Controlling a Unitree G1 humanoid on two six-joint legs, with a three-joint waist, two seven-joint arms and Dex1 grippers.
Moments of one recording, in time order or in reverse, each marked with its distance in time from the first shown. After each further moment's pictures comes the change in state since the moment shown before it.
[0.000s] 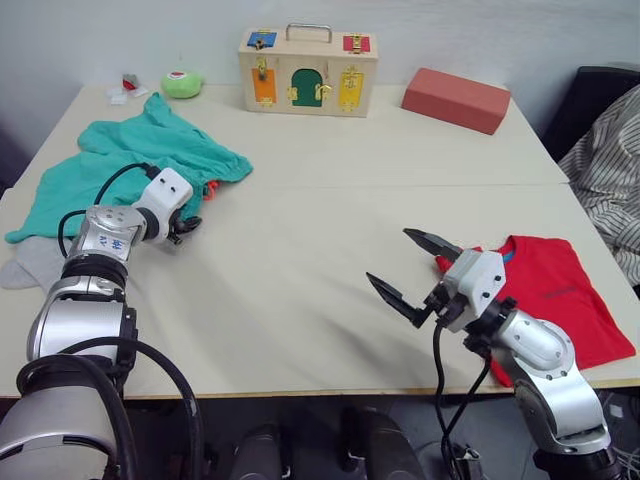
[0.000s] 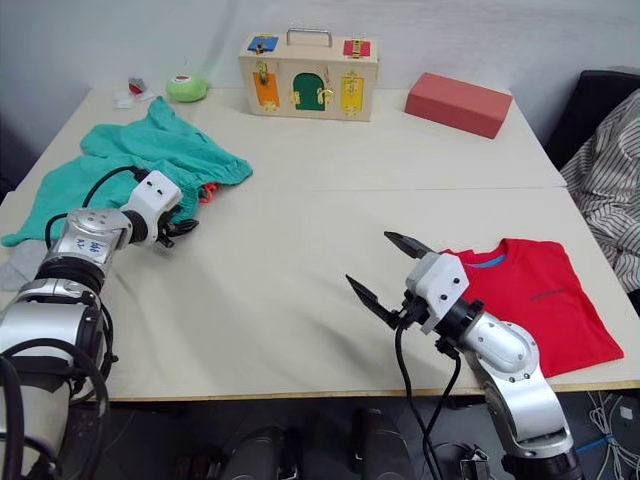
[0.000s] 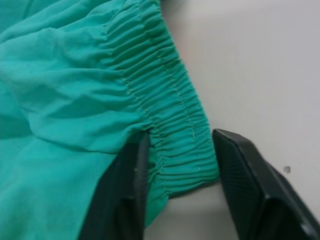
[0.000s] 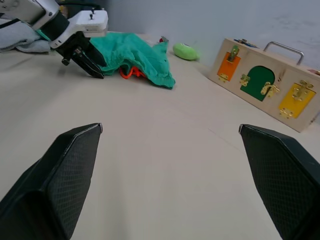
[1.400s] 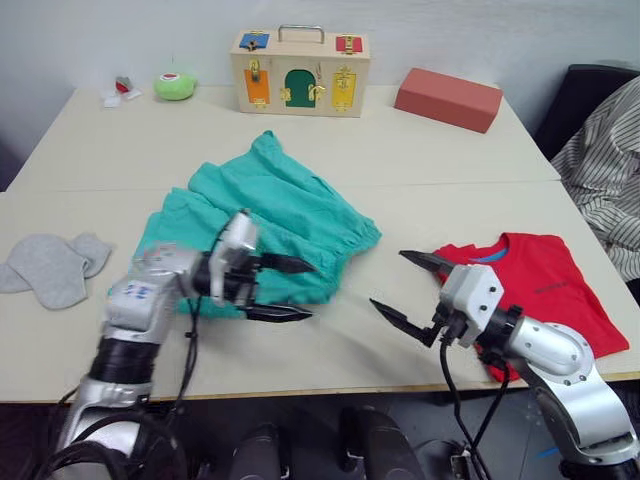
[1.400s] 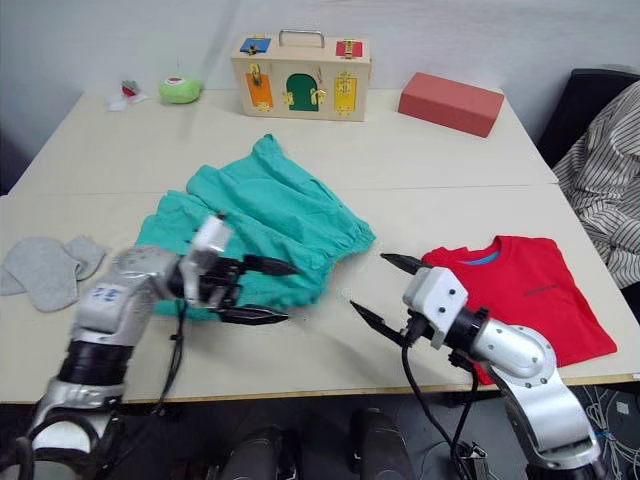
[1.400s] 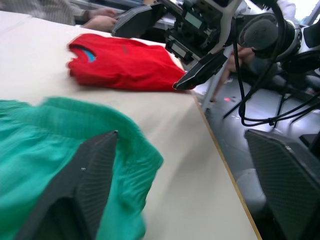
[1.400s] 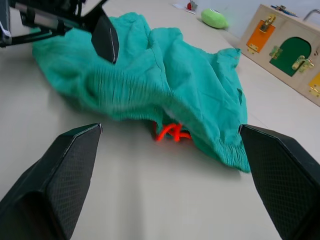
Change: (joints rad) left arm 0.608 -0.058 0.073 -1.361 -0.656 0.586 -0.779; right arm -0.005 -0.117 0.023 -0.026 -0.012 0.085 0.116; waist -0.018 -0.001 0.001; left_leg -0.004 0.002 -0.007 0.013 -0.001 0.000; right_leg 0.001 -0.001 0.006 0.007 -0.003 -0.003
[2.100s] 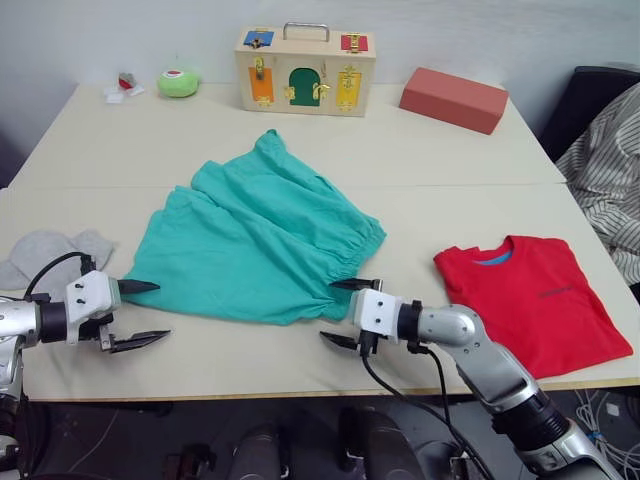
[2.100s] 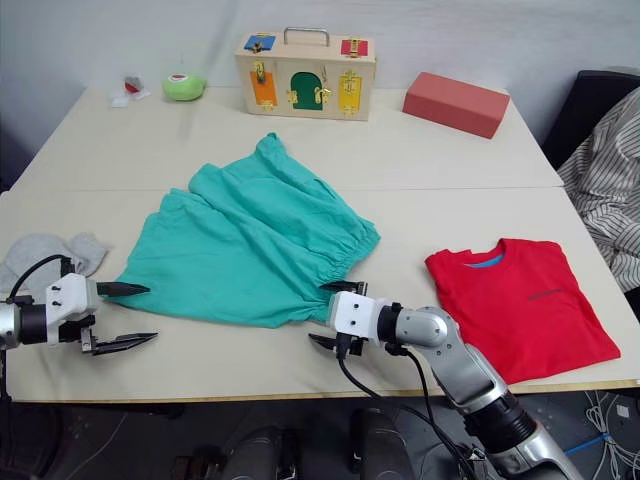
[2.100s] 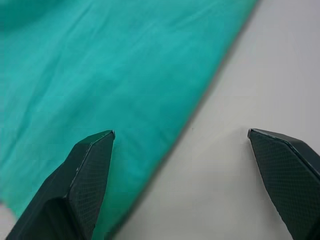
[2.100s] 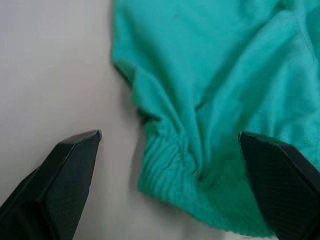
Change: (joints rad) left arm 0.298 0.350 0.221 0.591 0.253 -0.883 0.066; right arm -0.288 0.115 0.395 0.371 -0.339 -0.101 0.113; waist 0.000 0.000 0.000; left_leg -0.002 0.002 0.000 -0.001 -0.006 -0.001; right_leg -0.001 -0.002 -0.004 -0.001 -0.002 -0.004
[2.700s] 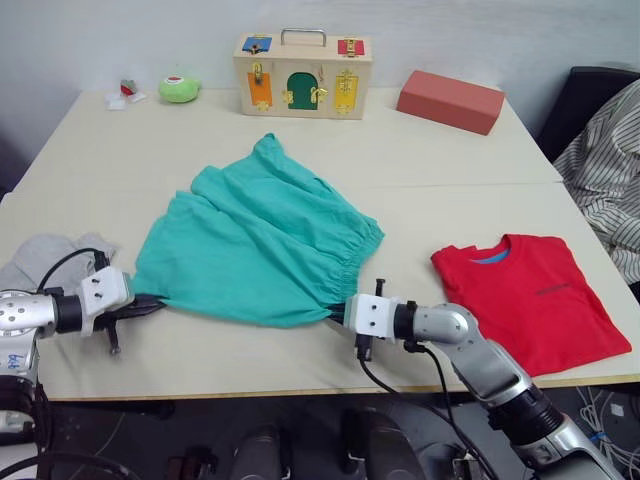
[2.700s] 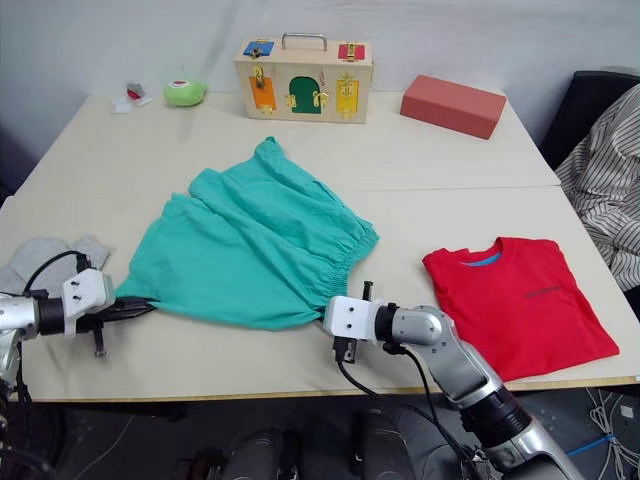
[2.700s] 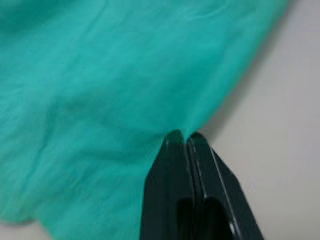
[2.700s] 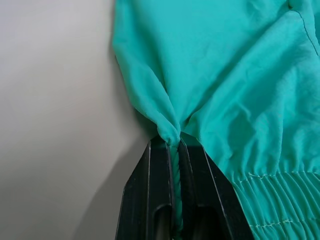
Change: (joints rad) left arm -0.017 -0.006 -0.101 -0.002 -0.043 0.051 -0.033; right arm -0.001 -0.029 -0.014 0.042 -0.016 -0.078 0.048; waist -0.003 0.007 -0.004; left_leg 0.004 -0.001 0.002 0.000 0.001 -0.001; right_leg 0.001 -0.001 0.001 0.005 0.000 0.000
